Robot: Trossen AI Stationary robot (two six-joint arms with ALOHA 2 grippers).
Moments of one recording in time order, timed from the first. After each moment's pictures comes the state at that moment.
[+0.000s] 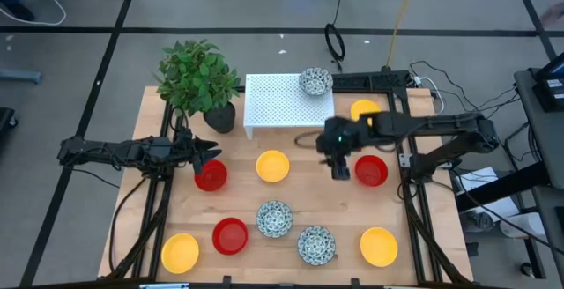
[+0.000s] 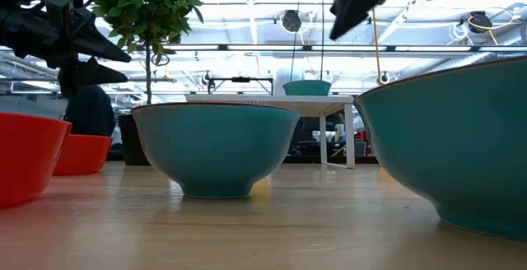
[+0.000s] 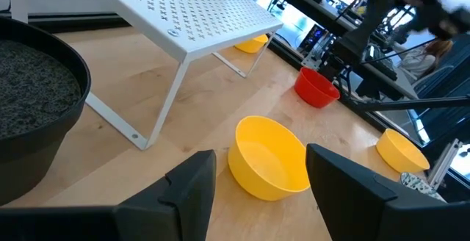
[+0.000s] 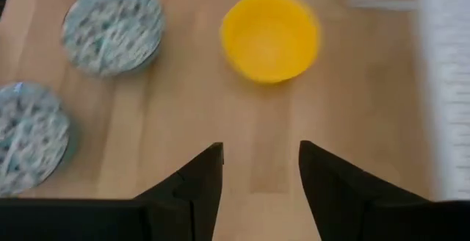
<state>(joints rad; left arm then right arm) -0.08 0.20 0.17 -0.23 -0.37 -0.63 -0.01 1.38 1.27 -0.83 -0.06 -0.07</state>
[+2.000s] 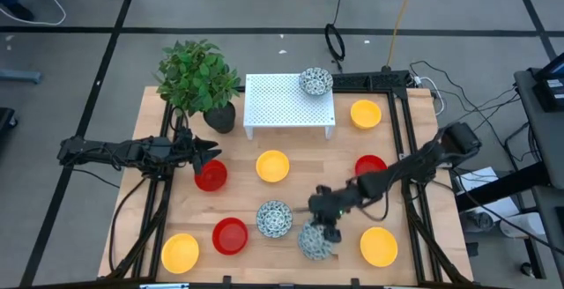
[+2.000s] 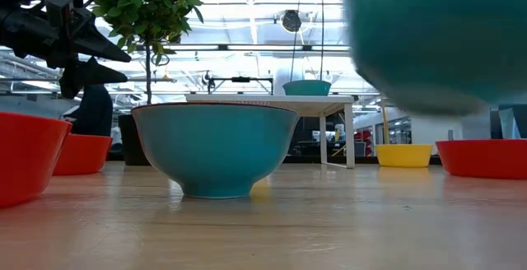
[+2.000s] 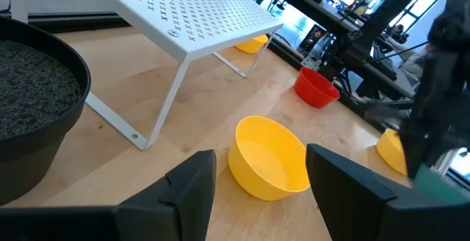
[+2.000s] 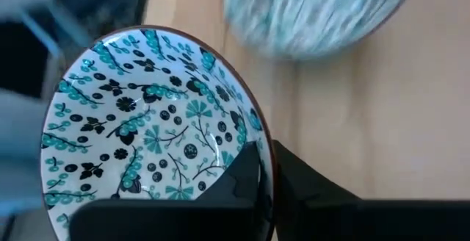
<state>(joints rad) -0.08 0.20 0.17 -0.23 -0.37 -0.63 0.39 1.58 0.91 -0.11 -0.11 0.51</state>
